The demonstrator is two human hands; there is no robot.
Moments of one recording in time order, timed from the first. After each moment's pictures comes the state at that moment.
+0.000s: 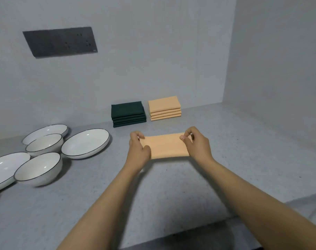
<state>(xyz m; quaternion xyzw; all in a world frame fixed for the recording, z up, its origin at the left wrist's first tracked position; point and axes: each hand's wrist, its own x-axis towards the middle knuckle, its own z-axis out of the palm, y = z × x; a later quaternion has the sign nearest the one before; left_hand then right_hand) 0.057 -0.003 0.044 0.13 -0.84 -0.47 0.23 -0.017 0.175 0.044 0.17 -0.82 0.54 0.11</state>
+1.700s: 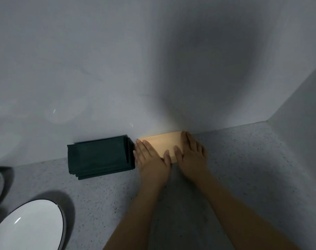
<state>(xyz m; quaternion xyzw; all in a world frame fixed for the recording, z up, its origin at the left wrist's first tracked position) -0.285 -0.053 0.012 0.29 -0.94 -0.16 0.04 -0.343 0.050 0.016 0.17 -0.96 0.21 -0.08</state>
